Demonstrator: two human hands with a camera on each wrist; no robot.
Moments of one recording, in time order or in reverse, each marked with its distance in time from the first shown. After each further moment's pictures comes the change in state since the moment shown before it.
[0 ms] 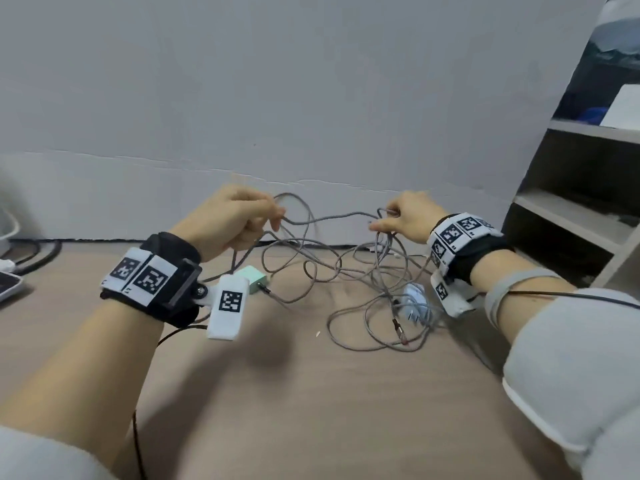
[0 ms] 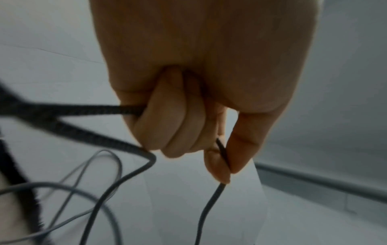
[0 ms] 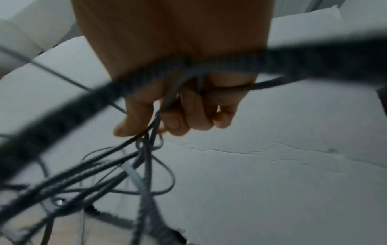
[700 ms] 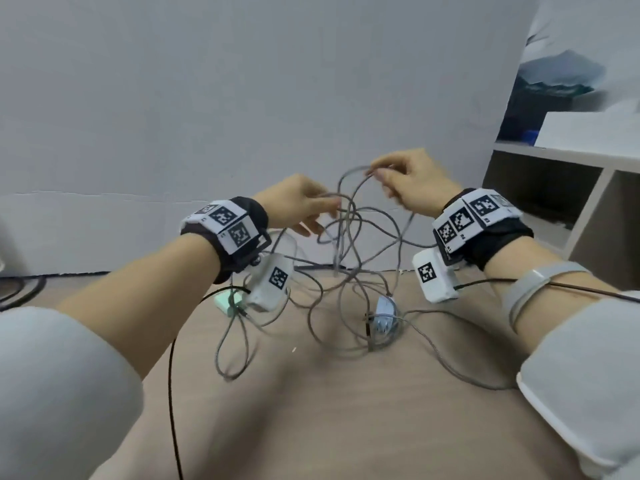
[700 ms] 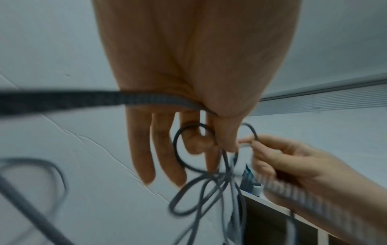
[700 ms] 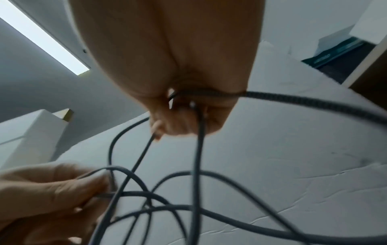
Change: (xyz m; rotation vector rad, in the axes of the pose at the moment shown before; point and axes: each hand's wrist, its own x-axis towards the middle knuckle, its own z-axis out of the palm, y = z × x) left_hand 0.069 0.071 0.078 0.474 -0.130 0.069; right_hand -0.037 -0.004 -0.089 0.568 0.322 -0.132
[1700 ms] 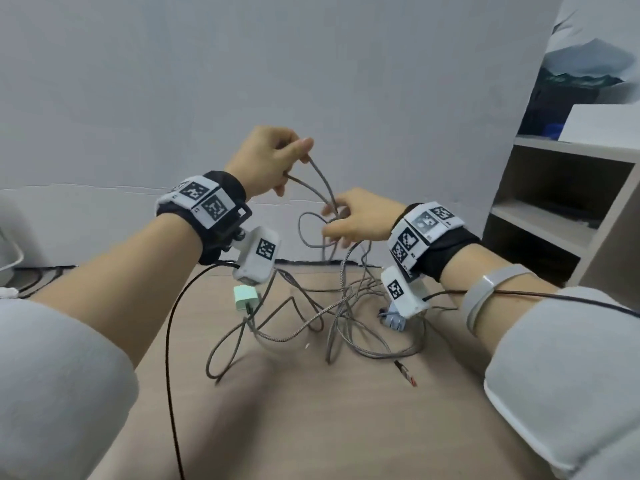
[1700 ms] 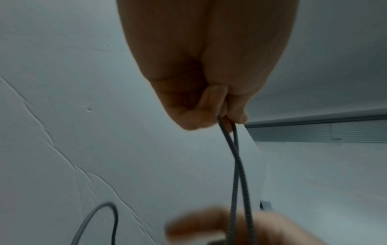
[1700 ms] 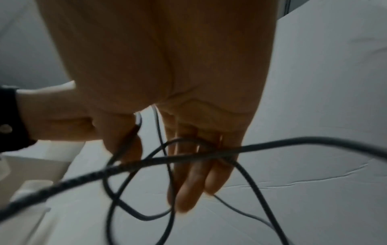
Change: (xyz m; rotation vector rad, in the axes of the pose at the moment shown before) left_hand -0.007 -0.014 -0.050 -0.058 0.413 0.212; right_hand -0.008 -0.028 0.077 -0.174 -0.520 0.039
